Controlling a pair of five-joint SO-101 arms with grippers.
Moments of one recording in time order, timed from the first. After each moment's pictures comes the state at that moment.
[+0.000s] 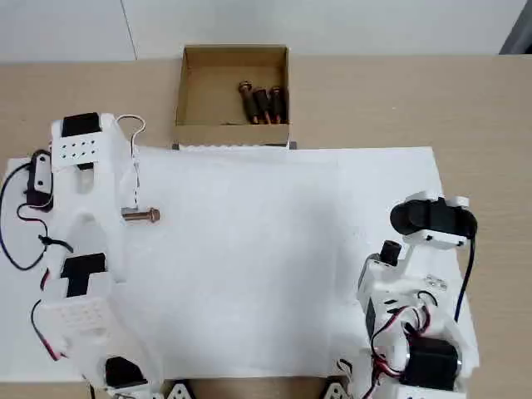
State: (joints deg) left arm -13.7 22.6 -15.4 93.5 90.4; right arm 3.8 -86.3 60.4 81.4 -9.9
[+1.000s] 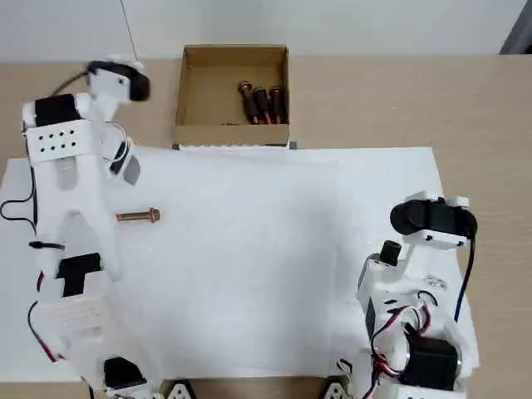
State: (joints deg) left arm -16.0 23.2 -27.6 98.8 -30.7; right arm 3.8 -86.3 60.4 81.4 -9.9
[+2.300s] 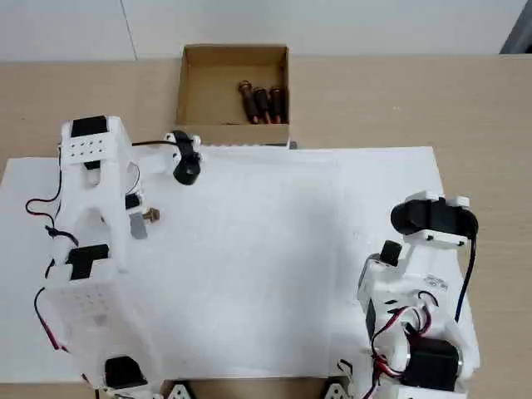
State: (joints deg) left arm -13.5 29.8 -15.6 96.6 -73.0; right arm 3.8 -86.3 60.4 81.4 -9.9
